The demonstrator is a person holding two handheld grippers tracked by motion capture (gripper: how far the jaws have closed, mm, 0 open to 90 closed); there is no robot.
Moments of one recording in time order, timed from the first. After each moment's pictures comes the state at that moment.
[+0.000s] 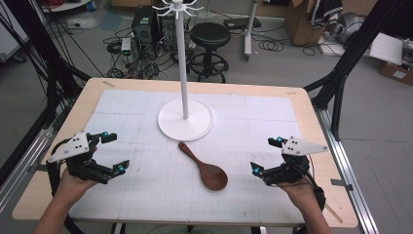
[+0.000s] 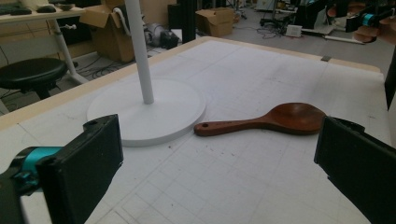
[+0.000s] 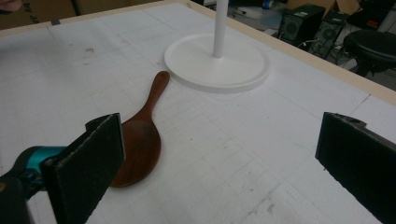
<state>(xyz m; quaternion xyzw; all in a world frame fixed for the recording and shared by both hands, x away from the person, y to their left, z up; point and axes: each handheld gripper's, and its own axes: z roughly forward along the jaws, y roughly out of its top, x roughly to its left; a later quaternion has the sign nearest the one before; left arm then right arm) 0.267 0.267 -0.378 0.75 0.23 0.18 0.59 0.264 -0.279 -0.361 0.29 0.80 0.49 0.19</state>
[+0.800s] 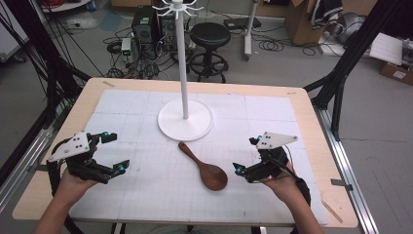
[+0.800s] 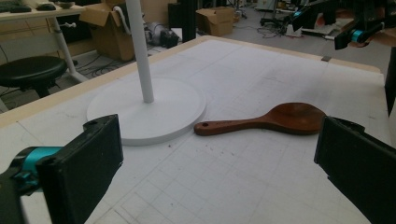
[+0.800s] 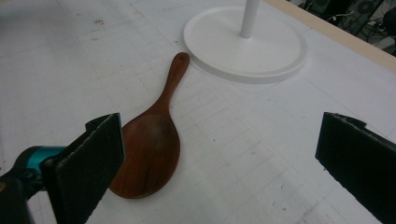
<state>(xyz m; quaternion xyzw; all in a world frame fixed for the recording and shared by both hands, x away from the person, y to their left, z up) 0.268 0.267 -0.379 0.75 0.23 0.17 0.59 0.282 -0.233 -0.365 0.27 0.84 0.44 0.16</state>
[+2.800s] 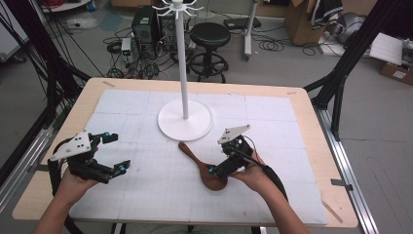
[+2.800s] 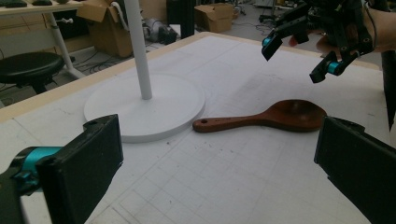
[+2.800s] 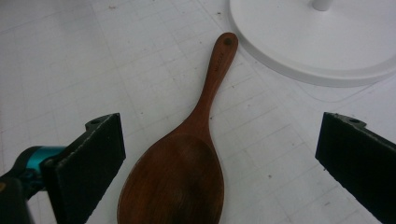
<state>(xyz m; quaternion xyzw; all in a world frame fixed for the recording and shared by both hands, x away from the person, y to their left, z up) 0.269 0.265 -0.381 0.76 0.23 0.17 0.59 0.315 -0.155 -0.385 0.24 0.90 0.37 0.08</state>
